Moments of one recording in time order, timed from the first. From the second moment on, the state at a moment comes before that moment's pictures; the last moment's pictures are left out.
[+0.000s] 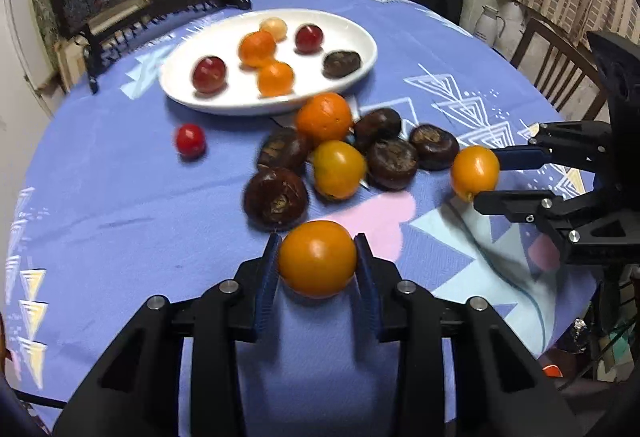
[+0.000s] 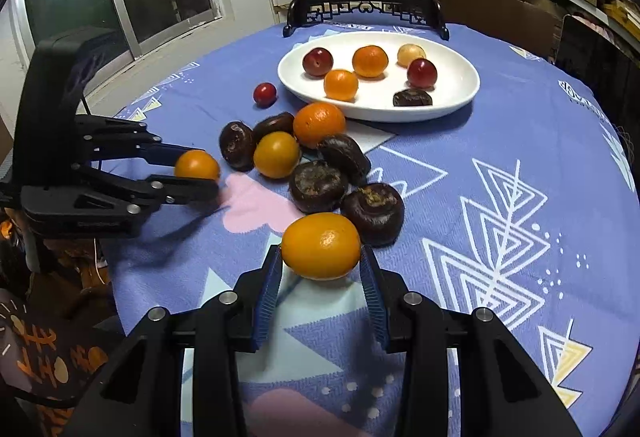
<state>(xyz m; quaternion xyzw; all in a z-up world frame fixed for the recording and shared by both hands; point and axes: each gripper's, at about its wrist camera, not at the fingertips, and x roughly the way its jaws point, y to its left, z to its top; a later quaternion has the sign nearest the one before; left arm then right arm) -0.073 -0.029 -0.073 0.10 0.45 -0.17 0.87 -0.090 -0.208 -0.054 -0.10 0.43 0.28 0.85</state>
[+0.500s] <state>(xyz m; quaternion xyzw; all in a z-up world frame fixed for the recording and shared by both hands) 0.016 -0.044 0.021 0.14 0.30 -0.09 0.94 -0.030 -0.185 0.048 -0.08 0.31 0.27 0.91</state>
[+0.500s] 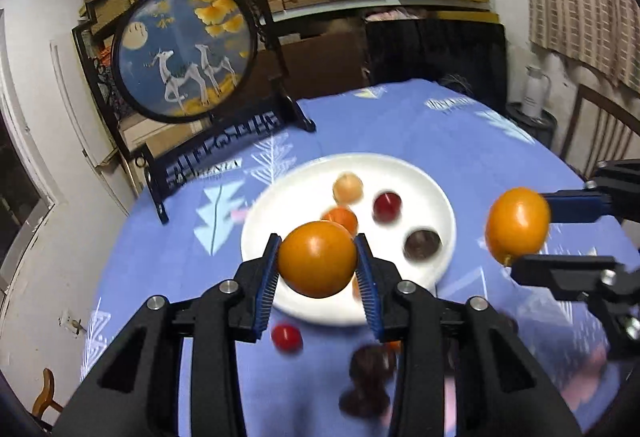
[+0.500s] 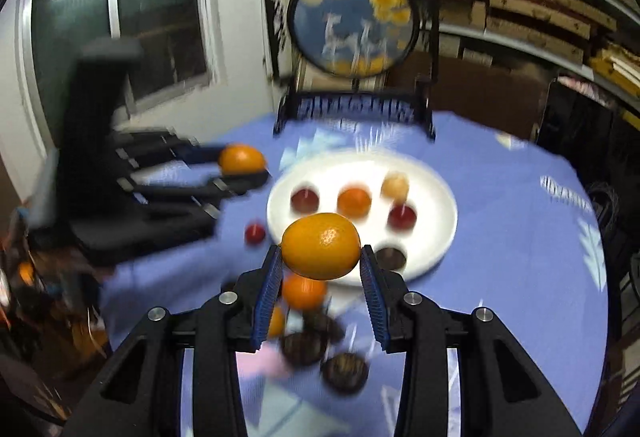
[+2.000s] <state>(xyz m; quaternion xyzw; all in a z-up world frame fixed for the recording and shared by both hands) 0.125 -0.022 -0.026 0.12 0.36 -0.02 0.92 0.085 -0.196 0.006 -0.05 0.37 0.22 0.90</state>
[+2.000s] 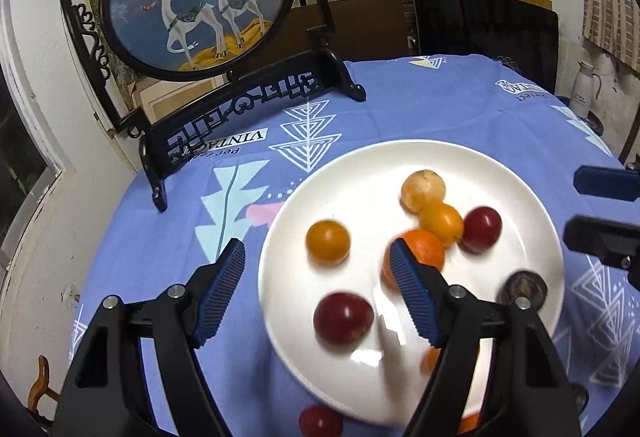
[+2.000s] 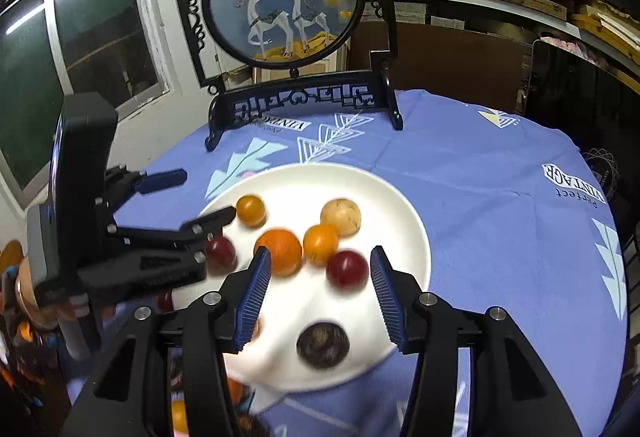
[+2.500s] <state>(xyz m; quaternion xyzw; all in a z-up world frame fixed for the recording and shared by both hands) -0.010 0.020 -0.036 0.13 0.37 -0.11 0.91 -0.041 -0.211 -0.069 -0.18 0.46 0.28 0.82</state>
